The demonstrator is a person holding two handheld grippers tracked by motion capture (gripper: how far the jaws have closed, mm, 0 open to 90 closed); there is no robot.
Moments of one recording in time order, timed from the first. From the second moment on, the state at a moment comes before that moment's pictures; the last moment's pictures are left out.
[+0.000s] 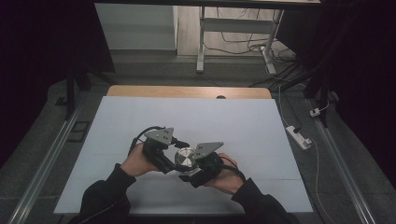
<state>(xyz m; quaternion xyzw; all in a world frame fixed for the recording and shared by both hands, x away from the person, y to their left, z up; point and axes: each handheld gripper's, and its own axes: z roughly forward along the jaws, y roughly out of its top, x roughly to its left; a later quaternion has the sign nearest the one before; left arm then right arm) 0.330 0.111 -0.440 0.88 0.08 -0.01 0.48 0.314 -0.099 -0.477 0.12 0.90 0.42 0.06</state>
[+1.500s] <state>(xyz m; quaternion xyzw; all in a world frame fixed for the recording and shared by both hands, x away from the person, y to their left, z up) 0.320 0.099 -0.437 0.89 0.09 0.01 0.44 0.310 -0.096 -0.476 0.12 0.90 0.43 0.04</state>
